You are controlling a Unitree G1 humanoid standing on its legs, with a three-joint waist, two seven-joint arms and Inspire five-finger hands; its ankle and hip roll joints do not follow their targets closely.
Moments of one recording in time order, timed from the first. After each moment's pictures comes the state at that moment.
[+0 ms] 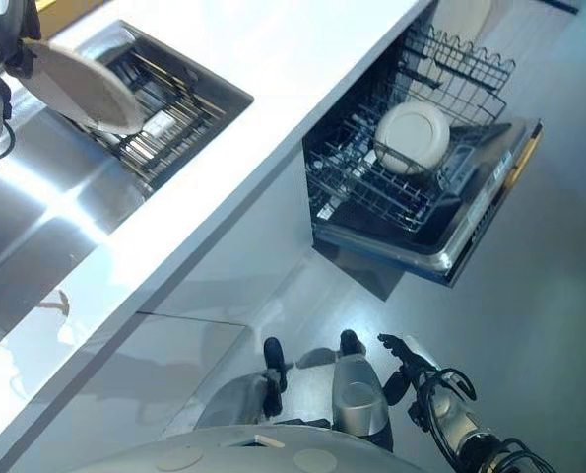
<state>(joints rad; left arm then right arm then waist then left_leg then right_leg) -1.12 1.10 -0.66 0.77 0.61 0.12 0.23 0.05 -0.48 0.50 0.81 -0.16 -0.09 -0.07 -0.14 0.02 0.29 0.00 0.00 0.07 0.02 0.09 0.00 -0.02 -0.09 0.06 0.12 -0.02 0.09</state>
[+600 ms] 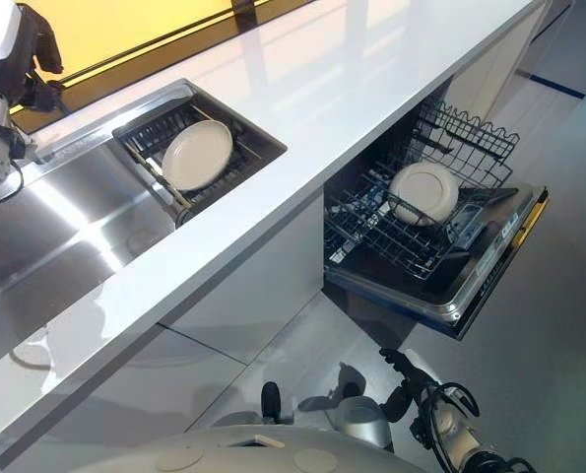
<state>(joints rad) -0.76 1.16 -0.41 0.48 0.42 -0.01 0.32 0.13 -0.47 0.44 0.74 -0.19 -0.09 -0.07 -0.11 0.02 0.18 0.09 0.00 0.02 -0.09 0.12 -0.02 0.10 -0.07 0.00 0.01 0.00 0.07</state>
